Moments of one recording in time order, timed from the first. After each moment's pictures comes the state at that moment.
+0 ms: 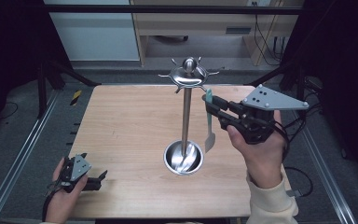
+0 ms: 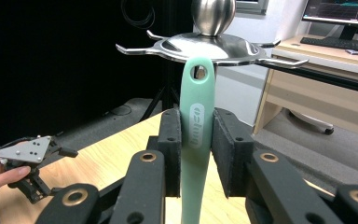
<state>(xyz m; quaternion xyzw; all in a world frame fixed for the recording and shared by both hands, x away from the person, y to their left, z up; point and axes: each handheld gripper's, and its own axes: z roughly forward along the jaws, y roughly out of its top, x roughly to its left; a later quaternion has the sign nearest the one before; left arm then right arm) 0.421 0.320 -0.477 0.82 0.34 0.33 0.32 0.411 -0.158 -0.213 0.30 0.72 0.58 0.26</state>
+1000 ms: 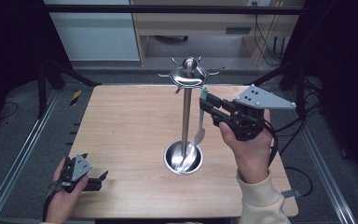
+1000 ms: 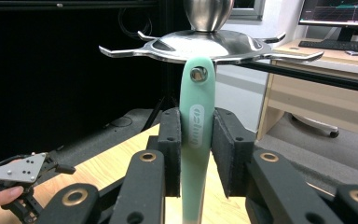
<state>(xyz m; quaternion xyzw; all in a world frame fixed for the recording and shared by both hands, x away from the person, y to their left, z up) 0.421 0.318 -0.478 0.82 0.34 0.33 0.32 0.425 -0.147 -0.227 0.31 0.69 0.60 0.26</state>
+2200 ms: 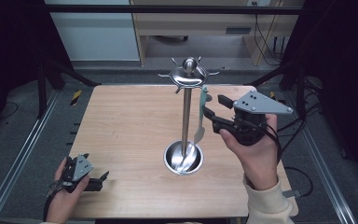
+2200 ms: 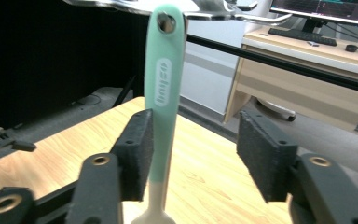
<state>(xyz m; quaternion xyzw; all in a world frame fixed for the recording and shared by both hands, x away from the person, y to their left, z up) 0.422 0.316 -0.478 0.82 0.33 0.33 0.32 0.422 -0.151 -0.235 0.33 0.71 0.53 0.31</state>
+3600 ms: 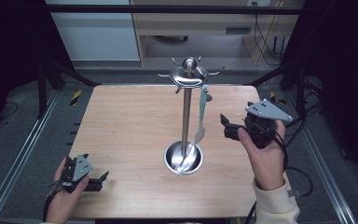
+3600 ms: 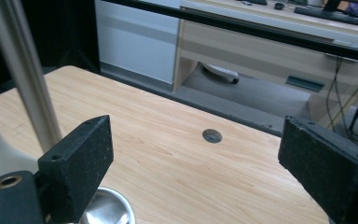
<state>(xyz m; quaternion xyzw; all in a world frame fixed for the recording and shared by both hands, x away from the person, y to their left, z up) 0.421 0.316 -0.478 0.82 0.33 0.33 0.32 0.450 -0.192 -0.293 0.43 0.69 0.46 0.37</state>
